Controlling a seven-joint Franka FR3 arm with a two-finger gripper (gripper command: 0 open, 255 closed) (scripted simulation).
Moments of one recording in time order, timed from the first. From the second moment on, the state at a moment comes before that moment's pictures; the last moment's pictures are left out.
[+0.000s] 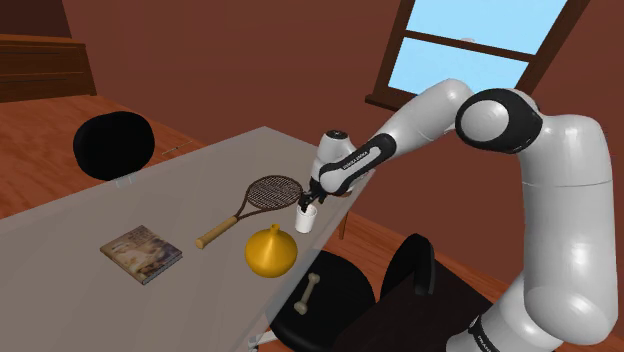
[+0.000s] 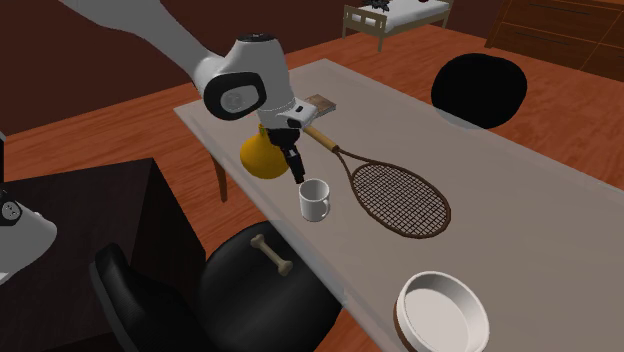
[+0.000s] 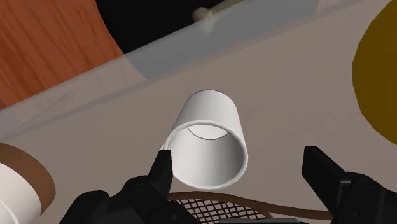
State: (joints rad) arm 0.02 0.56 0.03 -1.97 -0.20 2.68 0.14
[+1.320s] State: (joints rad) arm 0.04 0.87 0.02 -1.69 -0.20 2.72 0.15
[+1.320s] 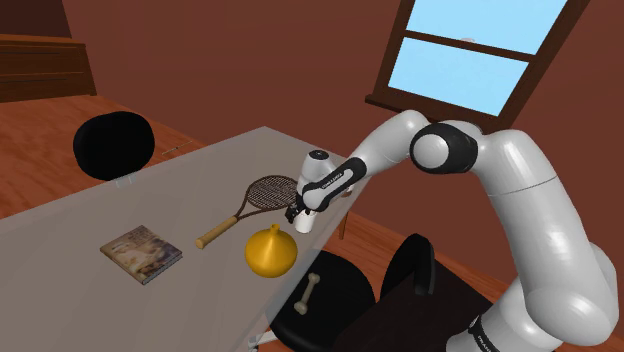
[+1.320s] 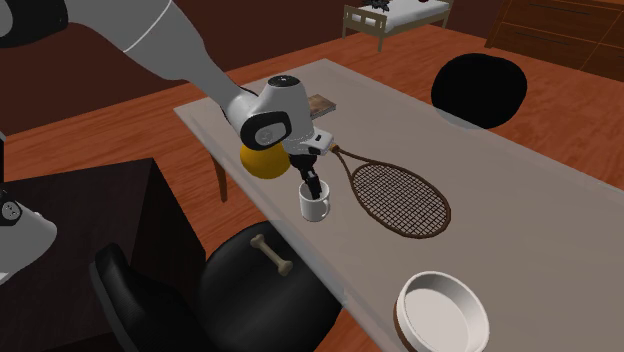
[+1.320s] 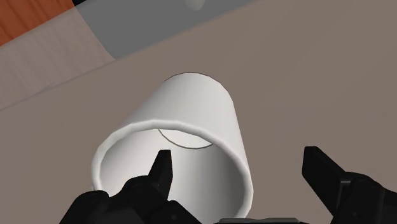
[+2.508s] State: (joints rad) arm 0.03 0.79 0.03 -1.73 -0.20 2.67 0.14
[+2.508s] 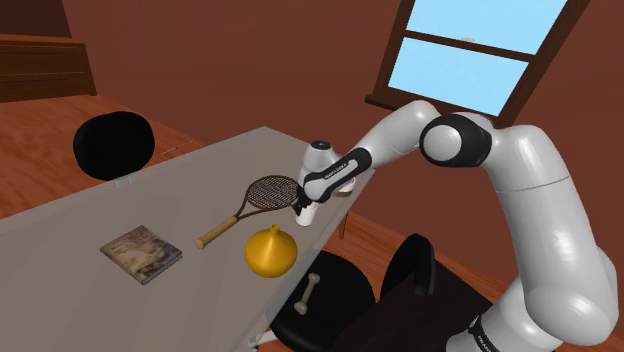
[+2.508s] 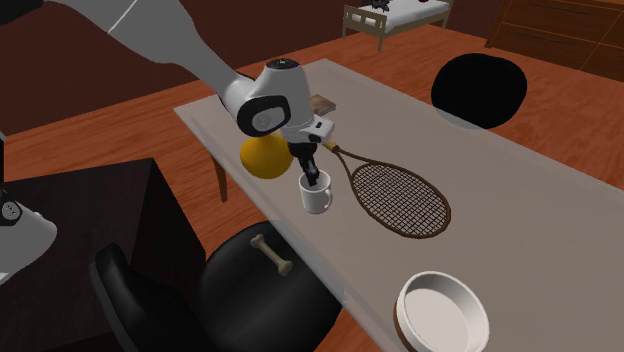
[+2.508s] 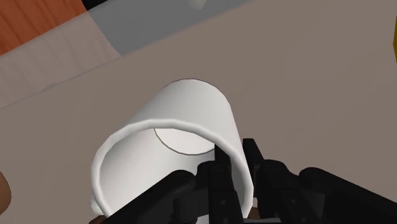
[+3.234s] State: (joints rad) arm 0.02 0.67 0.05 -1.76 -0.18 2.59 0.12
